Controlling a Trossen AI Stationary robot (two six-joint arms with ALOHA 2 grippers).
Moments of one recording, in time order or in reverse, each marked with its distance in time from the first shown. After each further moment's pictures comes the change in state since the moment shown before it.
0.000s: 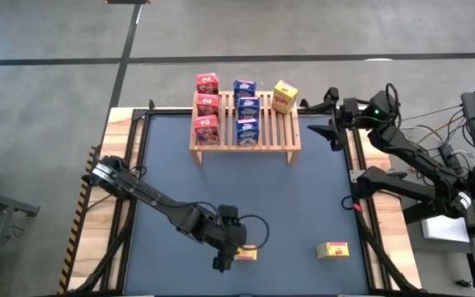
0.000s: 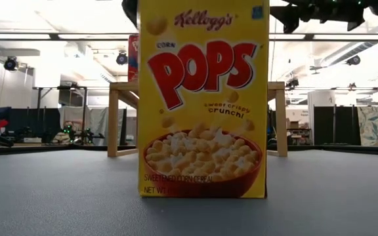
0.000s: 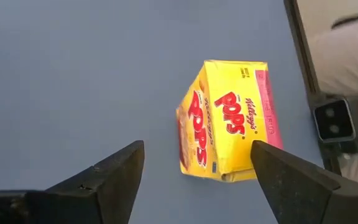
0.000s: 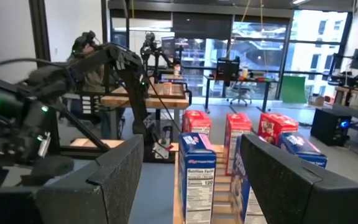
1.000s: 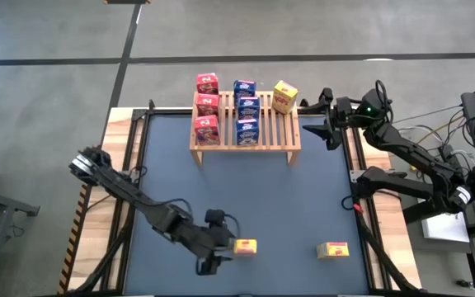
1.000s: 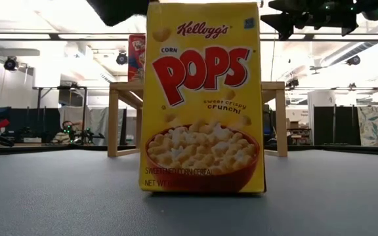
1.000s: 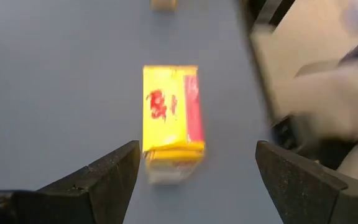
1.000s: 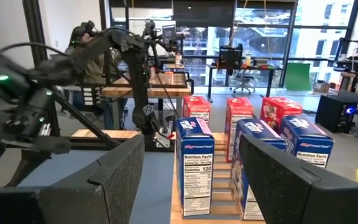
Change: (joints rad) left arm -0.087 -0.173 -0.263 0.294 -0.085 -0.088; right arm 0.012 0.063 0.000 -0.006 0.000 -0.029
